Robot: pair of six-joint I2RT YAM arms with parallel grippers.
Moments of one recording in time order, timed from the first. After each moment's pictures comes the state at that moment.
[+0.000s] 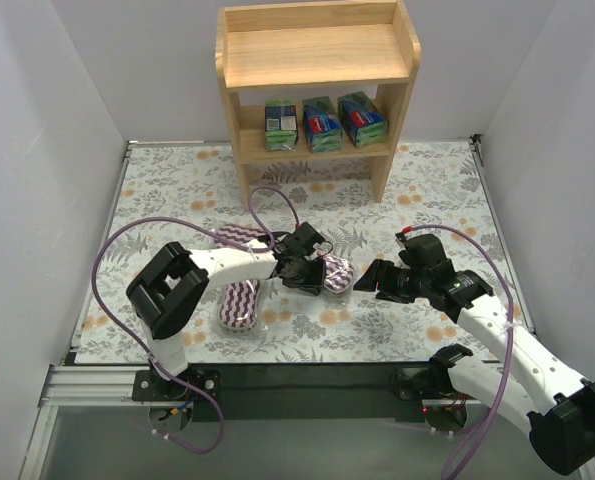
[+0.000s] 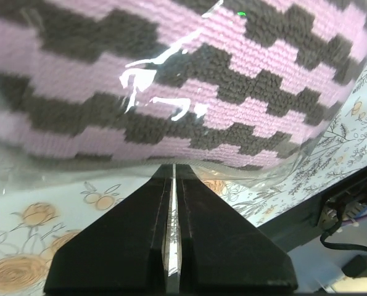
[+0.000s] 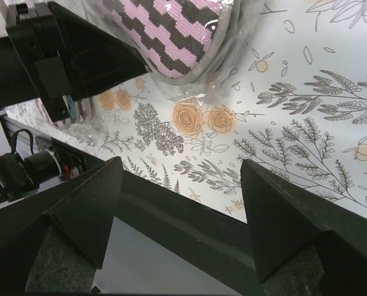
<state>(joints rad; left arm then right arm) -0.87 1.78 1.12 -0.44 0.15 -0.71 0.51 0.86 0.64 -0.64 -0.33 0.74</state>
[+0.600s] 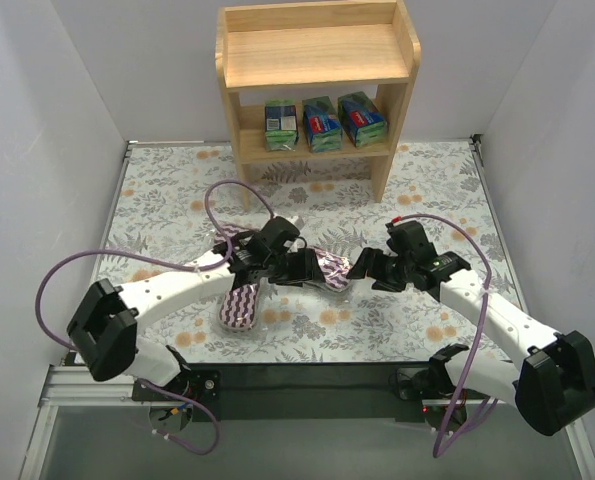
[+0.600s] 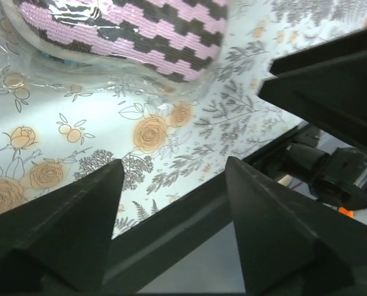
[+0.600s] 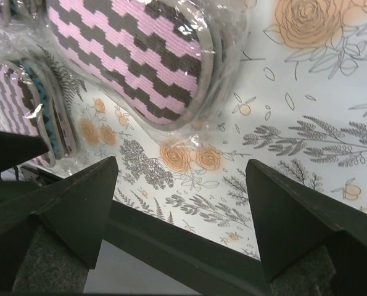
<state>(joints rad) -0.88 1.46 1.01 -0.44 0.16 -0.83 0.51 1.09 0.70 -0.56 -0.26 0.75</state>
